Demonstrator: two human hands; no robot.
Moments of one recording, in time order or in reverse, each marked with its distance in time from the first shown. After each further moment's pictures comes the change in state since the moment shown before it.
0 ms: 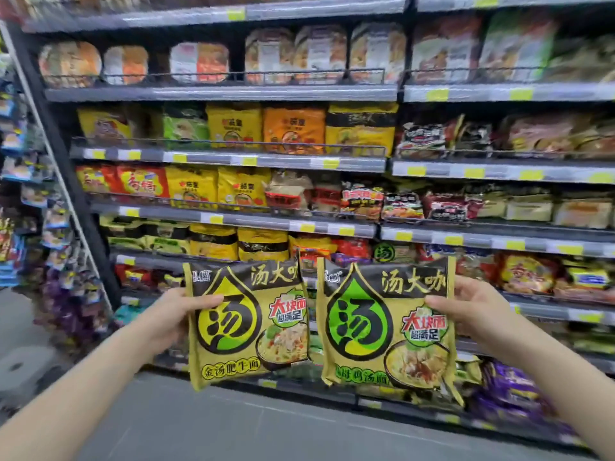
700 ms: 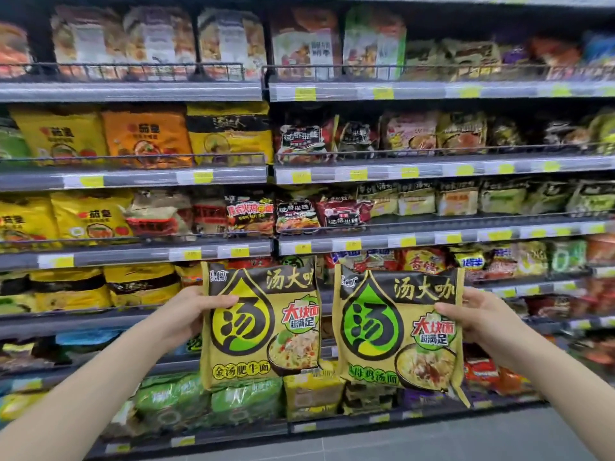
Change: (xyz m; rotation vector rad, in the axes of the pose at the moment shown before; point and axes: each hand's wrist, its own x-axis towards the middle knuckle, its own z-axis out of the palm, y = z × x) left_hand 0.135 0.027 0.247 0.188 -0.327 0.019; right_hand 0.009 0.064 -0.214 0.033 0.361 0.079
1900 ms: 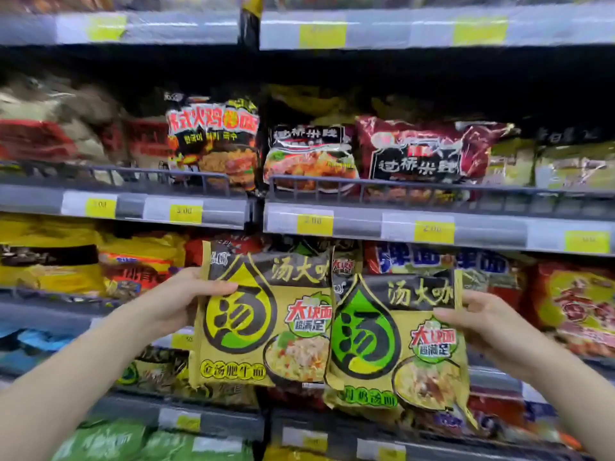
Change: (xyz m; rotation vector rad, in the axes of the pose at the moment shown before) left_hand 0.353 -0.144 0.019 -0.027 0.106 0.106; right_hand 0.396 0.219 0.027 0.016 -0.271 -0.032
